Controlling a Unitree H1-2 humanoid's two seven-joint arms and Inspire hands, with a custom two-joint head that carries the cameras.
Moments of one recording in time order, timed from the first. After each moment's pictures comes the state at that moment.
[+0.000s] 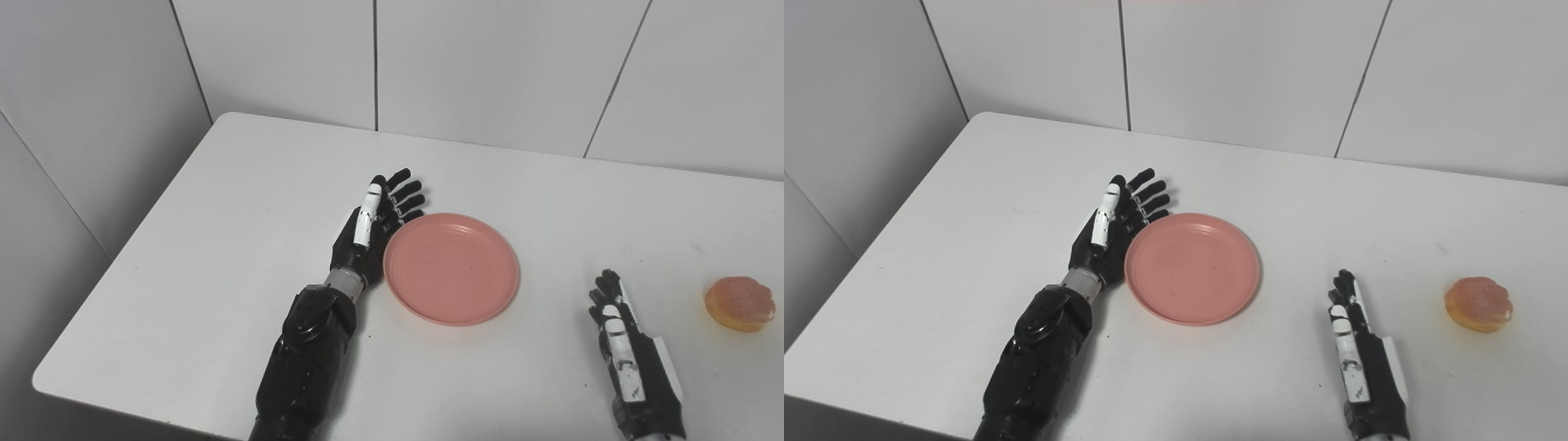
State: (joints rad) left arm -0.36 -0.04 0.07 0.17 -0.34 0.18 -0.07; right arm 0.03 -0.07 0.09 -0.22 0.01 0.12 0.09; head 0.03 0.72
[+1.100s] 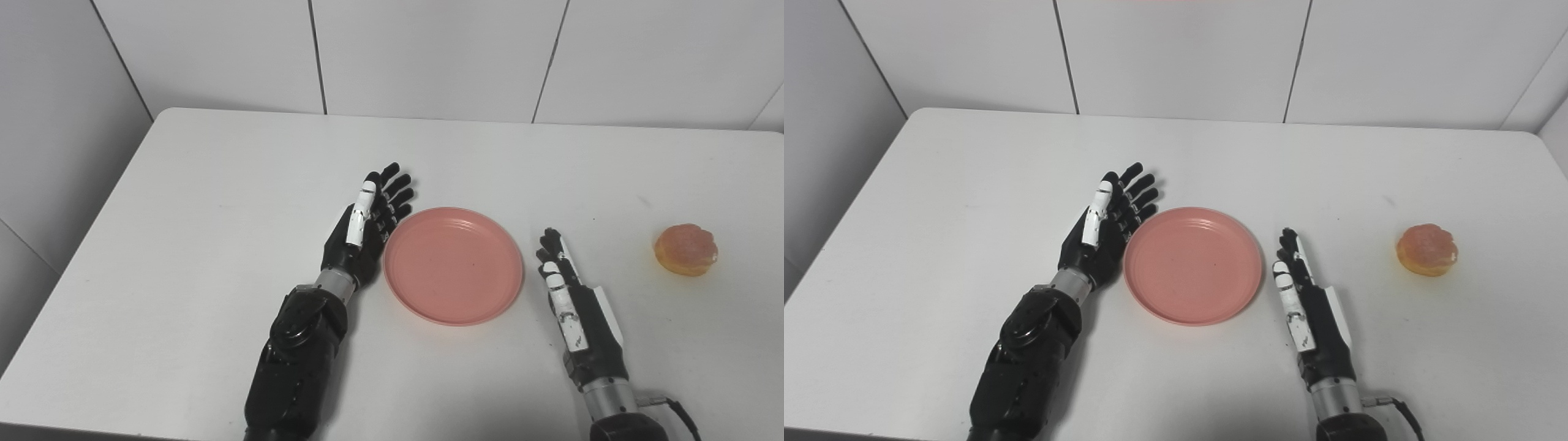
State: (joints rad) left arm -0.33 -0.05 0.01 0.11 -0.30 0.24 -0.11; right arm 0.01 -0.04 0.13 -0.22 -0.03 0.14 0.05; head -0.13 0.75
